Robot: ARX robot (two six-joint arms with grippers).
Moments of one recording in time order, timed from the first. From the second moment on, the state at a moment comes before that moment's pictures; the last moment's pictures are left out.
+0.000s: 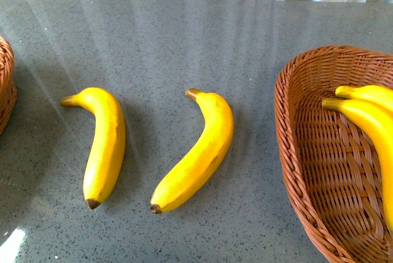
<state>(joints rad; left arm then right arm) -0.01 0.87 0.04 0.82 -0.01 -0.02 0.00 0.00 0.02 0.00 0.00 0.00</state>
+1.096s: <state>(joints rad) 0.00 0.21 0.01 0.21 0.00 -0.01 0.00 0.00 0.02 0.00 0.00 0.00</state>
